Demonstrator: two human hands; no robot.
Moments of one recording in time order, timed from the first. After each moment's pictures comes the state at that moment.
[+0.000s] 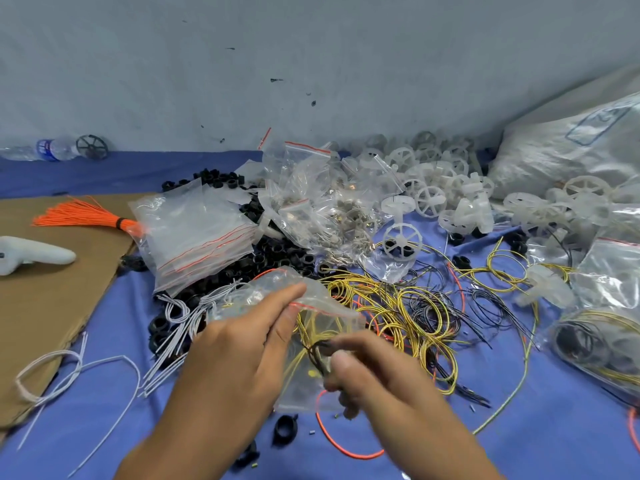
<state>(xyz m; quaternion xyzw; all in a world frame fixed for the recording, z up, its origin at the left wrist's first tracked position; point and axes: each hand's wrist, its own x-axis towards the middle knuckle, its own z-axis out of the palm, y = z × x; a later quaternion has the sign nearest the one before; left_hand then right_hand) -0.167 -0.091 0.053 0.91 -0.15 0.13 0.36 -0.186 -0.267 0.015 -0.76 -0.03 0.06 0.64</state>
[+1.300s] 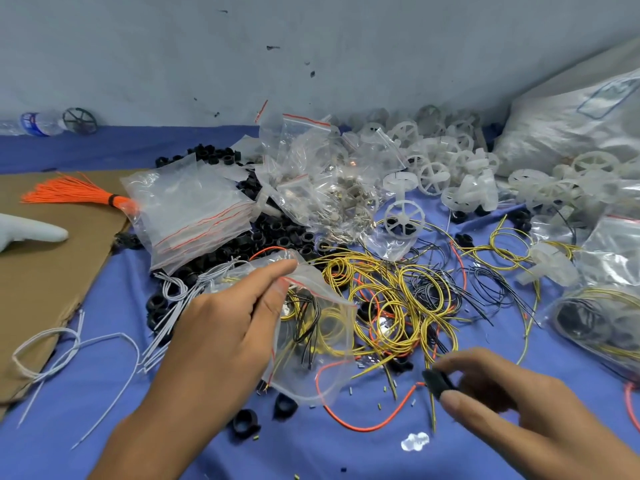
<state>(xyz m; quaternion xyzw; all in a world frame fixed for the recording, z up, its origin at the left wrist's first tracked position) -0.158 -0.081 0.040 0.90 -0.12 0.12 0.39 -0.234 -0.362 0.028 -0.91 -0.06 0.06 0.40</state>
